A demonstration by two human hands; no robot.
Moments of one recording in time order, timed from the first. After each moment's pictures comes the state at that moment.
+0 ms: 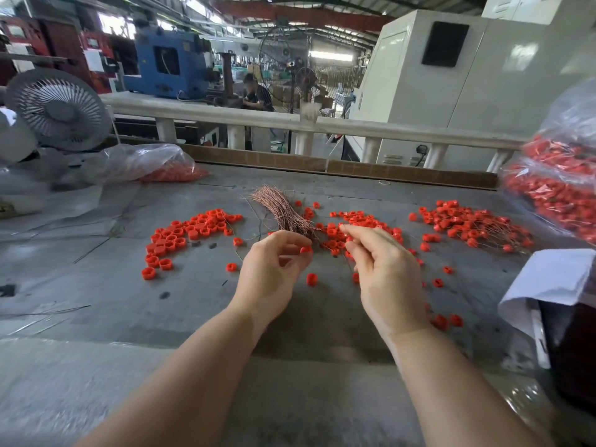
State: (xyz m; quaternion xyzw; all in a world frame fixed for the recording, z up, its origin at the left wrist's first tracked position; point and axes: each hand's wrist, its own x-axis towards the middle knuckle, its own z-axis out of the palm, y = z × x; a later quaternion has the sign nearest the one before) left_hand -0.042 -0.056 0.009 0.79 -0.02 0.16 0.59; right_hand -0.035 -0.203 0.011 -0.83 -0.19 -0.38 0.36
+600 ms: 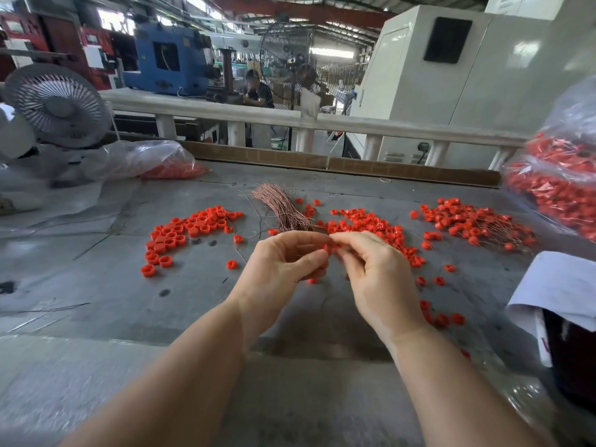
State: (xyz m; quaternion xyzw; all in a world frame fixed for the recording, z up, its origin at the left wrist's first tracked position) left_hand -0.051 -0.061 0.018 0.64 -0.10 0.04 0.76; right_hand -0.040 -0.198 0.012 -0.85 -0.22 -0.34 0.35
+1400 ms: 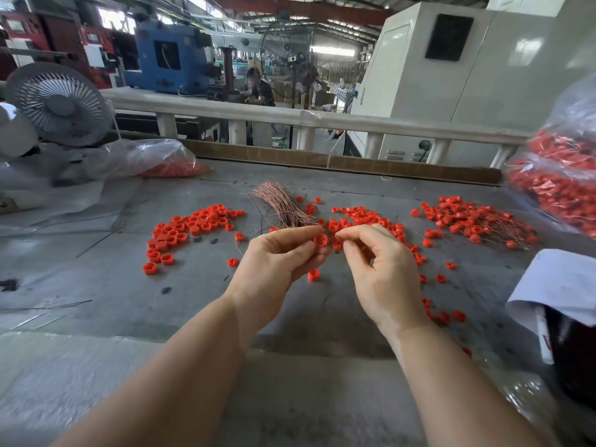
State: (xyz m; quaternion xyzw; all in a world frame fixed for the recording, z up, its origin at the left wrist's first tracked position) left_hand -0.045 -0.059 0.016 0.54 -0.06 0.02 0.84; right_hand -0.040 -0.196 0.013 -0.83 -0.17 -0.34 0.41
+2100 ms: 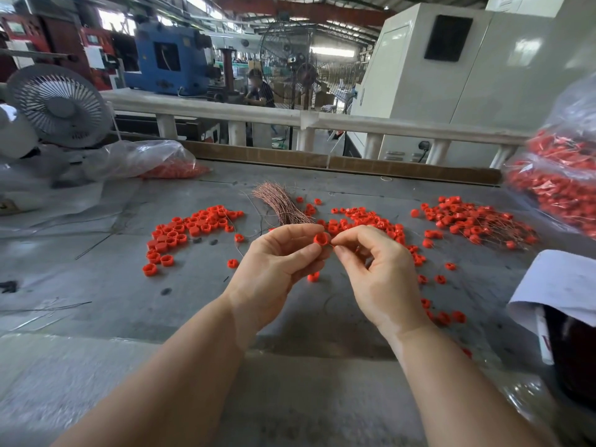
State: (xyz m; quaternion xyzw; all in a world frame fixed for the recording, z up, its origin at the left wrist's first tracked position) left_hand -0.049 -0.057 0.018 0.53 -0.09 0.00 0.84; right_hand -0.042 -0.197 0.015 -0.82 -0.21 -0.33 0.43
